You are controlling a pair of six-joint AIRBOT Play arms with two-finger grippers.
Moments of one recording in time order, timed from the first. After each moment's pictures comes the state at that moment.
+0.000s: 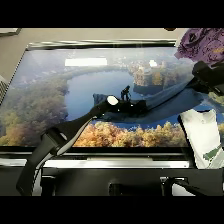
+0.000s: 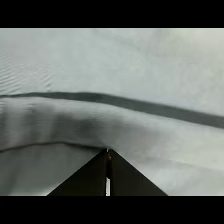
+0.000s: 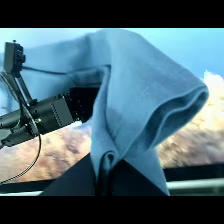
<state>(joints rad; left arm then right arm) -0.70 -2.21 1.93 0.34 -0.79 -1.57 -0.21 -1.33 1.82 -1.16 1.72 1.88</state>
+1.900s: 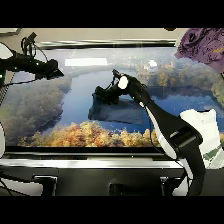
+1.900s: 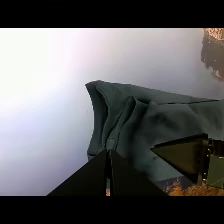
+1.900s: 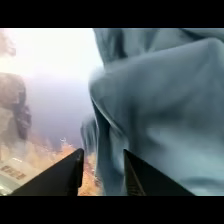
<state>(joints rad) 0.01 -1.67 1.93 1.05 -1.38 -1.58 0.51 -1.92 1.82 -0.98 0.99 1.98</state>
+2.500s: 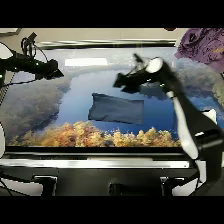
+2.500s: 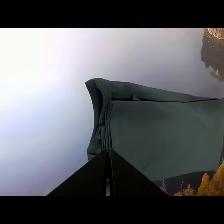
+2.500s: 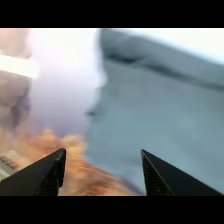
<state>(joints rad) 0.01 -1.67 1.93 1.04 -1.39 -1.58 0.24 -1.78 1.82 -0.93 1.21 1.74</state>
